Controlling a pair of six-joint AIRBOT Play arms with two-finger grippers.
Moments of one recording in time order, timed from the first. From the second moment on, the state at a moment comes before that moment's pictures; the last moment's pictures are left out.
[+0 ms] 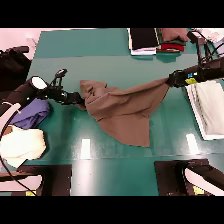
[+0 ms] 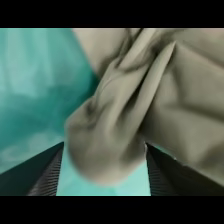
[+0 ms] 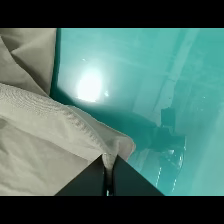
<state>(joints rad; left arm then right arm) -0.13 -1.44 1.05 0.98 -0.90 -1.30 0.05 -1.06 1.27 -1.25 1.28 1.44</state>
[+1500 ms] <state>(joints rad) -0.13 -0.87 2.01 1.37 -1.04 -1.42 0.05 -0.93 2.04 -1.52 1.35 1.48</state>
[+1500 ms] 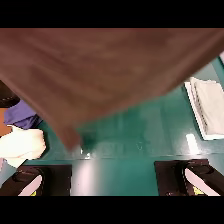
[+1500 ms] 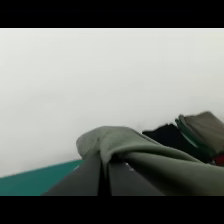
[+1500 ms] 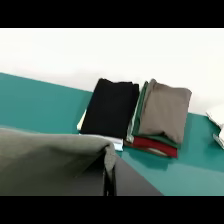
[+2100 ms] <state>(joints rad) -0.13 -1.53 1.76 1.37 -1.20 -1.43 0.05 -1.47 1.78 -1.54 1.42 1.49</state>
